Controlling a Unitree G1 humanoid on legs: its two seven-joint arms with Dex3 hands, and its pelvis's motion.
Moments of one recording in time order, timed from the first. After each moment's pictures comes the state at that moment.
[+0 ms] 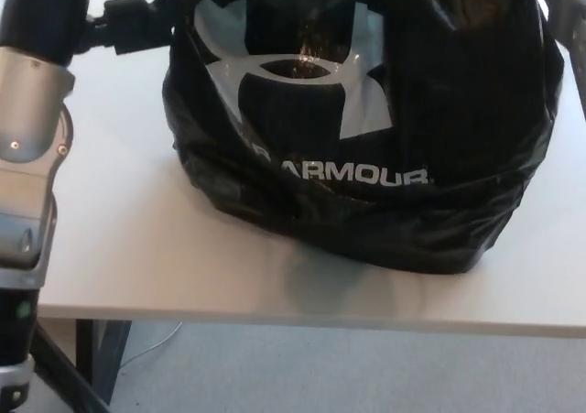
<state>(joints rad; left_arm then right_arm) -0.67 0.45 0.02 0.00 0.19 -0.01 -0.06 -1.19 -0.32 0.02 0.68 0.05 0.42 0.00</state>
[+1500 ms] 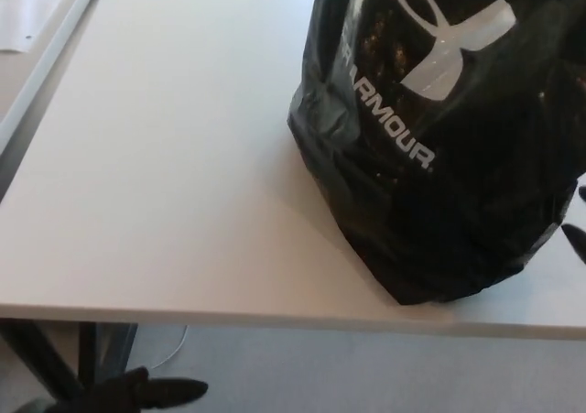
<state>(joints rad) 0.74 0.61 0.18 -0.71 -0.02 -0.14 -0.47 0.02 -0.60 -0.10 -0.25 0.01 0.18 0.14</state>
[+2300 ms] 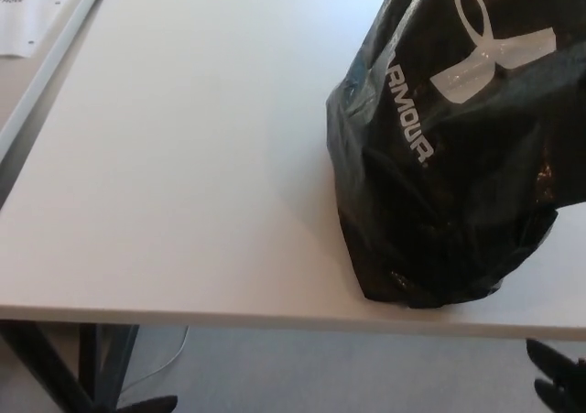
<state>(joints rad) 0.81 0.32 0.19 -0.41 -0.06 -0.50 -0.46 0.67 -0.41 0.00 -0.36 -0.01 -0.13 0.14</state>
